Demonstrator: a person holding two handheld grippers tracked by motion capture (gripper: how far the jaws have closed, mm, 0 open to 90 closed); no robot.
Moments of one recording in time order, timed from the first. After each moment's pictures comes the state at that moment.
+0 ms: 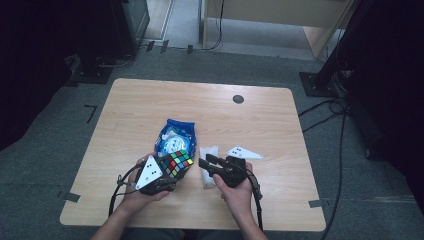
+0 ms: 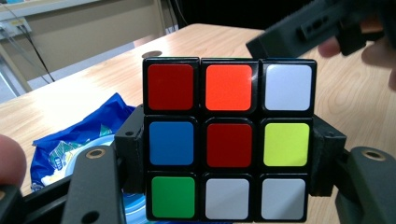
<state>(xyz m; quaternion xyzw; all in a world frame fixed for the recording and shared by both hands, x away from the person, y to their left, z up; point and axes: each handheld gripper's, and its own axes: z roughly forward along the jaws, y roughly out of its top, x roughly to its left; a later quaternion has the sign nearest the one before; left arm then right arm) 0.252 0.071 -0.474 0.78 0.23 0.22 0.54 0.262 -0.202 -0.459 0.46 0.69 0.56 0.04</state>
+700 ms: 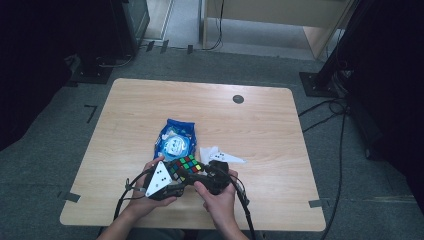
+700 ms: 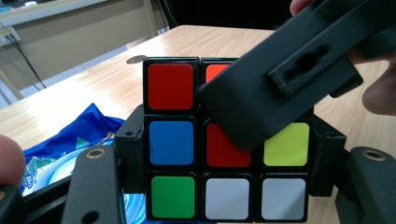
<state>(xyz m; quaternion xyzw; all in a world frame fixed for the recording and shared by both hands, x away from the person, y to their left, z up) 0.238 0.046 -0.478 0.79 0.20 0.23 0.53 0.247 -0.156 -0.457 0.50 0.67 0.55 -0.02</state>
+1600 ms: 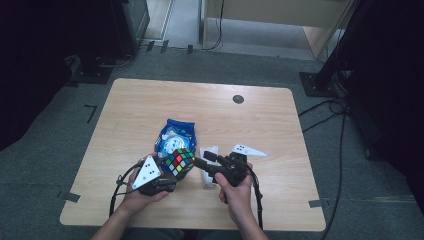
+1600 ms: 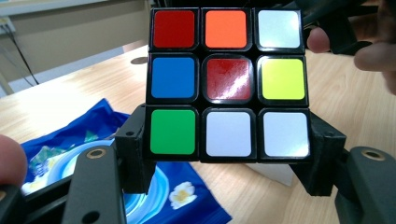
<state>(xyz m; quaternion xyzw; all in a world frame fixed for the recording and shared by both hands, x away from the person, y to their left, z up) 0.254 0.076 -0.471 0.77 0.24 0.19 0.56 0.263 -0.209 -0.444 0.44 0.64 0.63 -0.03</state>
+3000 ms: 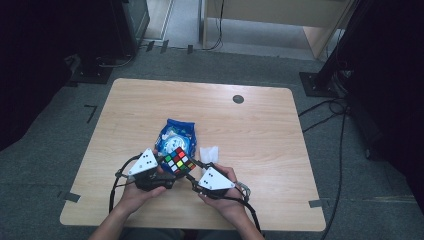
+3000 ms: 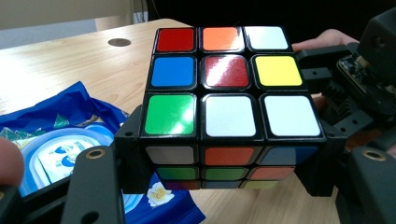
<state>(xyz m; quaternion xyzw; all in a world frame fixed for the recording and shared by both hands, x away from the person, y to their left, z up) 0.262 0.073 -0.458 0.78 0.27 0.11 0.56 0.237 -0.155 -0.491 0.21 0.77 0.53 0.28</state>
